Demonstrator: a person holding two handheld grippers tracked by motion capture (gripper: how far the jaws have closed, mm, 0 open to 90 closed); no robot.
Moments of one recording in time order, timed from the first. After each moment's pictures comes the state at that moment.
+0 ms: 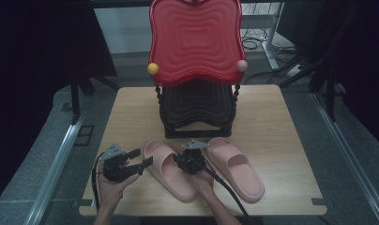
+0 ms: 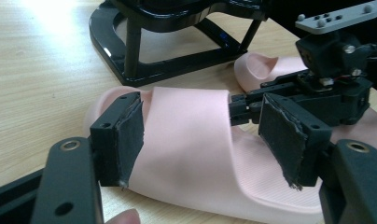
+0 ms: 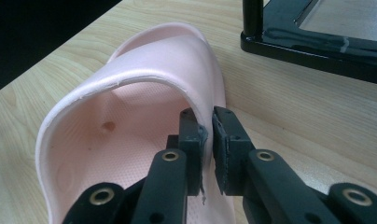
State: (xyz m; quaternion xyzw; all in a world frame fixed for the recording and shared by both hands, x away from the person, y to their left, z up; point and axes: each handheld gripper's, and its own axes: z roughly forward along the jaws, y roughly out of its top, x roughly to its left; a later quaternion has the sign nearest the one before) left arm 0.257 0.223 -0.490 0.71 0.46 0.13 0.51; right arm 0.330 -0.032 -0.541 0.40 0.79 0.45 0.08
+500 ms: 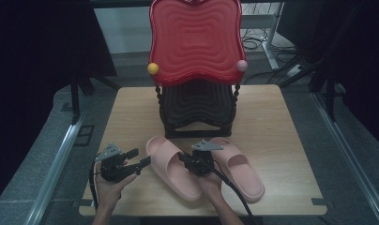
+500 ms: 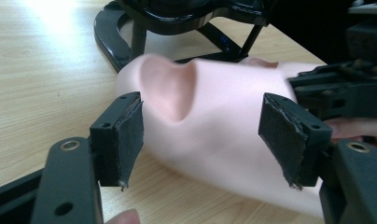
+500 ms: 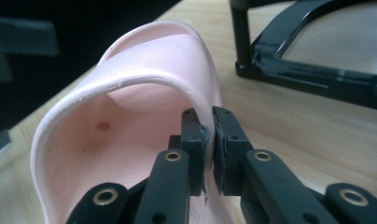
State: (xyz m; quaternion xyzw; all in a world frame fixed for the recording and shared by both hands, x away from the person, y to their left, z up) left arm 0.255 0.228 -0.489 0.70 0.47 0.13 0.52; right arm 0.313 -0.061 -0.514 0.40 0.76 0.50 0.09
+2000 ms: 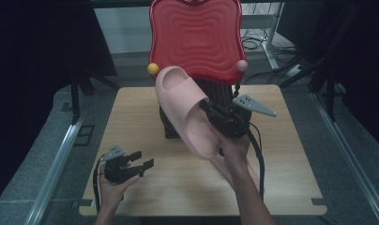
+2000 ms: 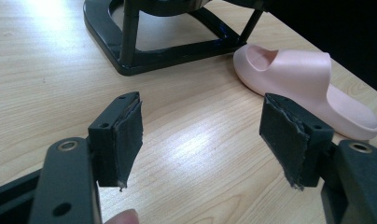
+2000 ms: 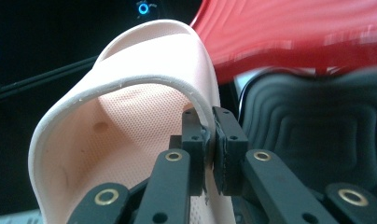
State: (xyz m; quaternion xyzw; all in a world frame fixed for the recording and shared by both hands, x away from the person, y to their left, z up) left arm 0.258 0.222 -0.500 0.71 0.47 0.11 0.51; right arm 0.327 -0.116 -0.336 0.38 0.63 0.66 0.16
